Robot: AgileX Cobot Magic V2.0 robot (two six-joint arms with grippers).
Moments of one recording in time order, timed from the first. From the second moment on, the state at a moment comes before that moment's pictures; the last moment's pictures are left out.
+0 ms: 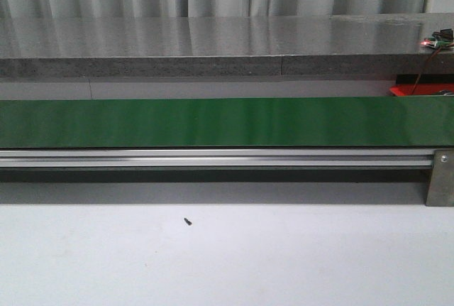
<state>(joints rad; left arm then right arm) 0.03 0.68 -0.68 -0.22 0.88 0.24 -0.04 0.62 -0.57 0.09 0.63 0.01</state>
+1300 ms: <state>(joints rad) 0.16 0.81 -0.84 0.00 0.67 -0.04 -0.04 0.62 -0.57 0.09 0.63 0.01</state>
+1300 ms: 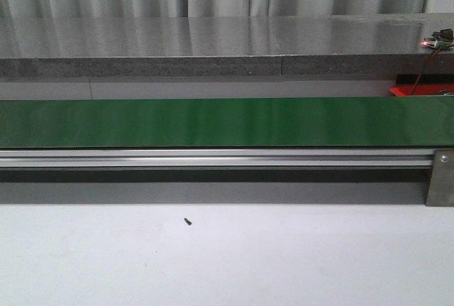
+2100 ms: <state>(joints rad) 0.38 1.61 -1.44 -0.01 0.81 -0.07 -0.04 0.62 -0.57 0.09 0.63 0.01</state>
